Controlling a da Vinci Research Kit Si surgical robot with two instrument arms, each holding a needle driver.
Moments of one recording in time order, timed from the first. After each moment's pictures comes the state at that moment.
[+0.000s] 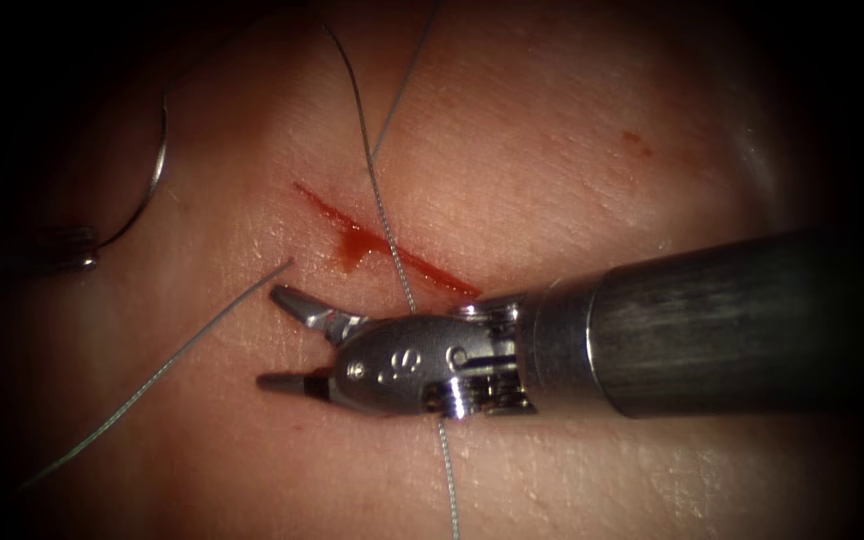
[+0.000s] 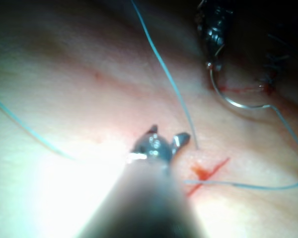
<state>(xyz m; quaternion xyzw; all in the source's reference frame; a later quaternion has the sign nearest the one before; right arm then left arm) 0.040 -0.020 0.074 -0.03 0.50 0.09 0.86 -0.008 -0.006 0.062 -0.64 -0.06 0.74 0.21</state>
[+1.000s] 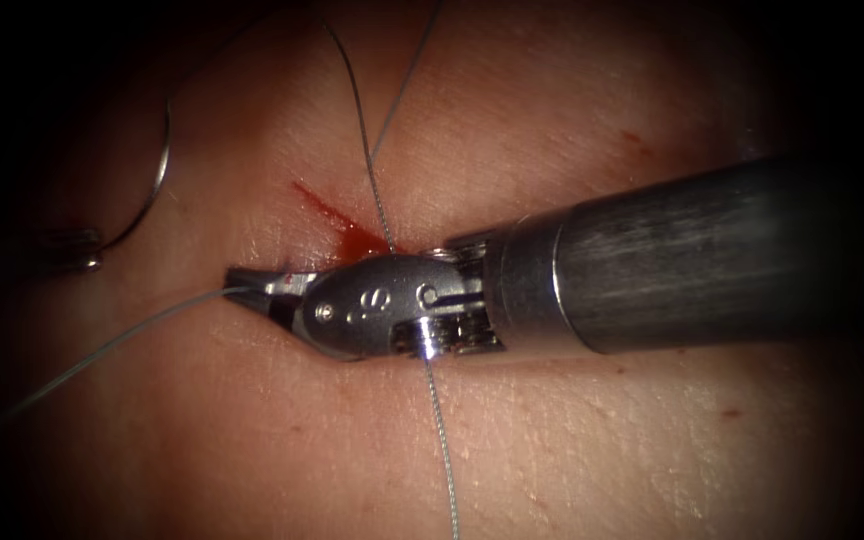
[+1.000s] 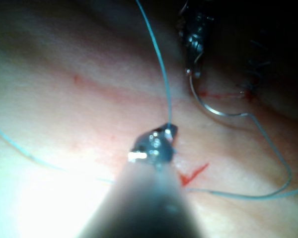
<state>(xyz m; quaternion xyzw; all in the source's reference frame) 0.044 -0.016 0.074 -0.01 0.53 0.07 0.85 -0.008 -0.006 0.062 -0.64 -0.06 0.74 0.20</state>
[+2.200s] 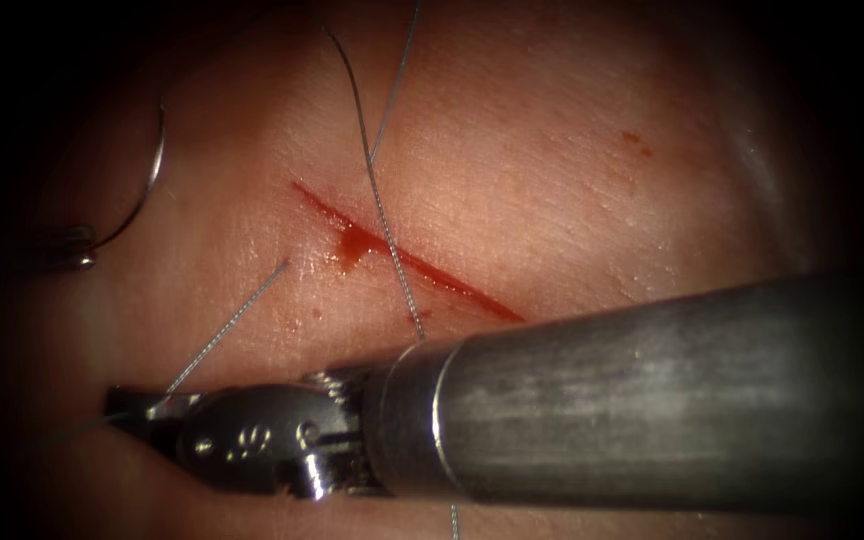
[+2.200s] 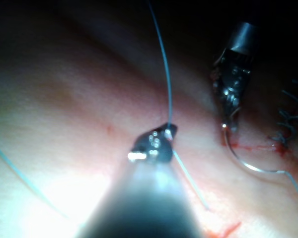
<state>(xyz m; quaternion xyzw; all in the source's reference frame) 0.050 -0.024 0.068 0.01 0.55 0.03 0.83 -0.008 -0.005 0.062 -0.64 -0.06 0.74 0.20</state>
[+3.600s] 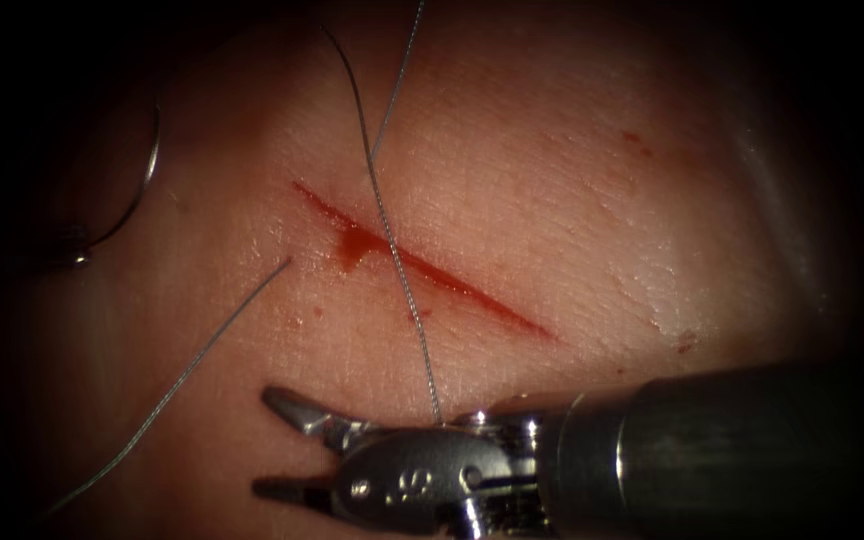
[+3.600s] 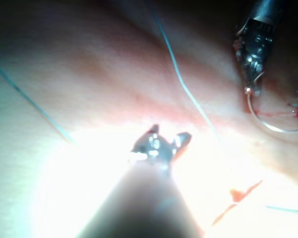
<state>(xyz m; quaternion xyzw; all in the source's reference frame) 0.038 -0.024 0.070 -0.04 0.52 0.07 0.85 -0.008 -0.005 0.062 -0.64 -0.07 0.74 0.20</state>
